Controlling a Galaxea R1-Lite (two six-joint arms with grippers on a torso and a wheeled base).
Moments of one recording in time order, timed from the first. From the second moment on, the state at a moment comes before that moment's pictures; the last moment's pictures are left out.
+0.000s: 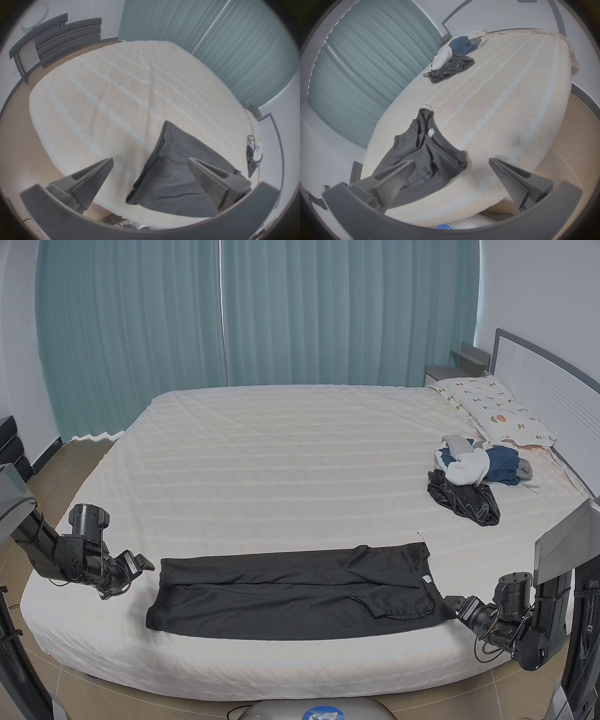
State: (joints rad) left arm 0.11 2.04 -0.79 -0.34 -0.07 -0.56; right arm 0.19 2.32 -0.13 -1.55 -0.11 0.82
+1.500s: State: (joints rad) left arm -0.02 2.26 -0.96 -0.53 0.02 -0.82; right arm 0.36 2.26 -0.79 -0.93 -0.04 0.96
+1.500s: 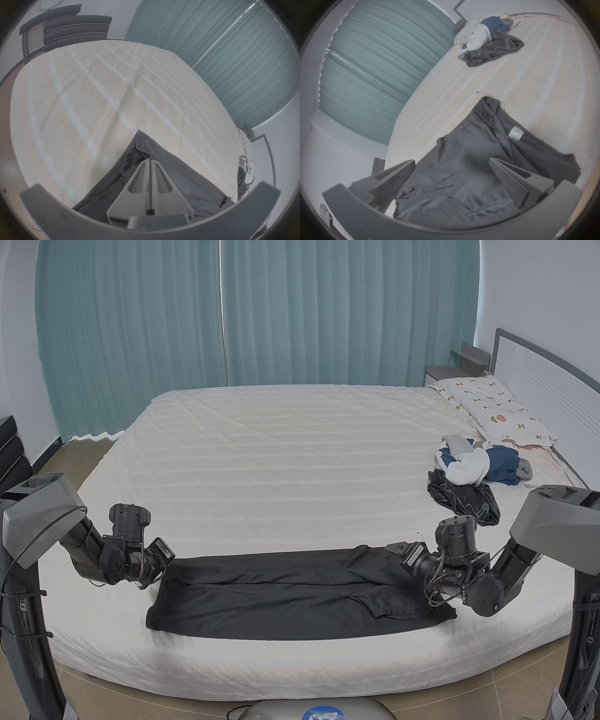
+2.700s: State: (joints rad) left arm -0.01 2.23 -0.90 -0.54 0.02 -0.82; right arm 0.37 2.31 -0.90 -0.67 -0.07 0.98
